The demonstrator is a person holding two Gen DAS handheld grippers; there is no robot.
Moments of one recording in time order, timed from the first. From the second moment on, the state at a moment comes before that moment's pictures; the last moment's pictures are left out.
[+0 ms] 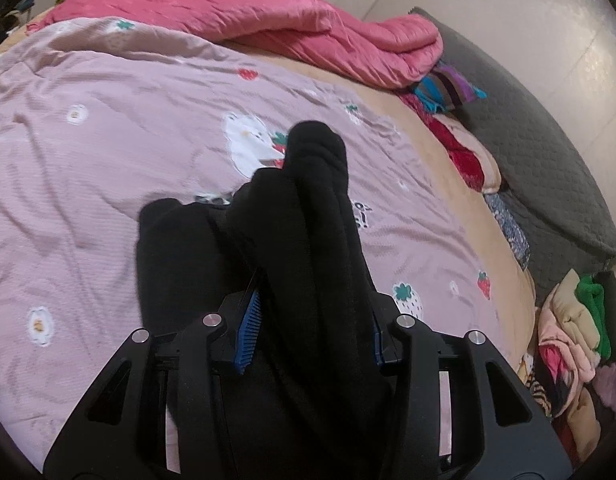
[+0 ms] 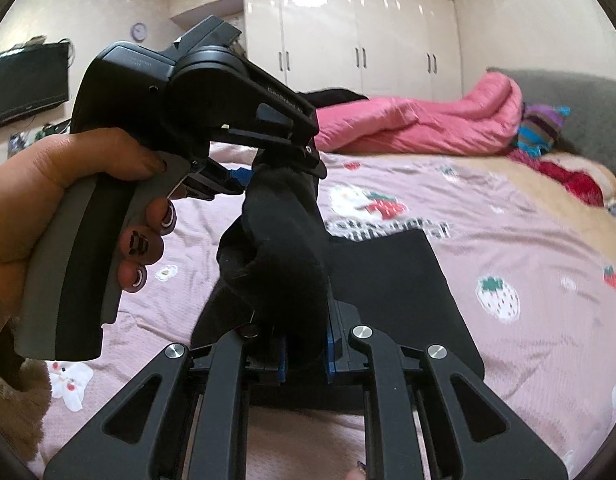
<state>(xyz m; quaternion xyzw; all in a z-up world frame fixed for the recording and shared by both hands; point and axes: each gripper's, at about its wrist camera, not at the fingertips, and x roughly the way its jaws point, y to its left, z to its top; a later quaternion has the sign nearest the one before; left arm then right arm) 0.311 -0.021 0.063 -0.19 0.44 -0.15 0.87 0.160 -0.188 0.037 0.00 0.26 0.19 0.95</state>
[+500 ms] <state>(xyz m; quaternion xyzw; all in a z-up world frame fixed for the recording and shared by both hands) 0.347 -0.097 0.008 -0.18 0.50 -0.19 0.82 0.192 -0.270 -0.025 0.21 0.37 0.19 0.88</state>
